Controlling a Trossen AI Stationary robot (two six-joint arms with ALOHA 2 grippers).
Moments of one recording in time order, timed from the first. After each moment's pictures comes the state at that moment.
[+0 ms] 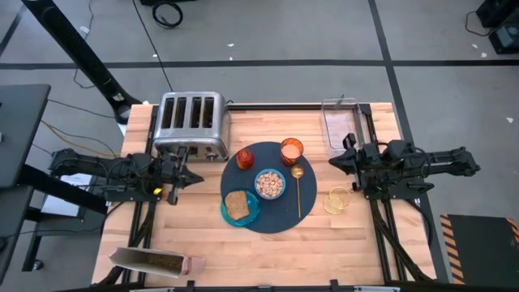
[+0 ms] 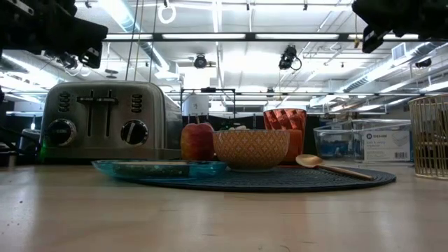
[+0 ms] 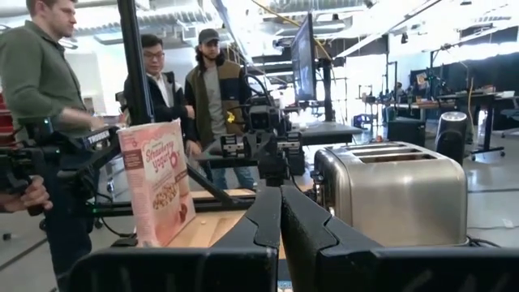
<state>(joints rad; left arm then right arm) -0.15 0.27 0.14 0.14 -0.05 -0.01 0.05 0.22 0.20 0.21 0.01 0.06</state>
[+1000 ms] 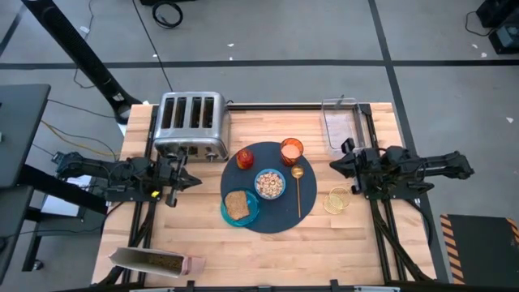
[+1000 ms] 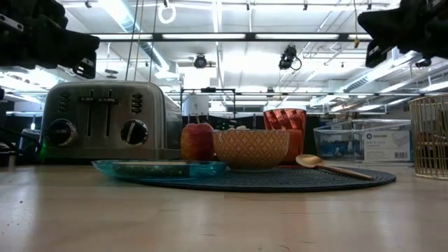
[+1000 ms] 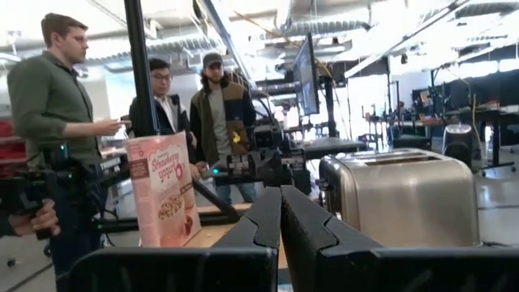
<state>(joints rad) -0.16 0.10 0.01 0.16 -0.05 0.00 0.05 0.10 0.03 0.35 0.01 0.08</state>
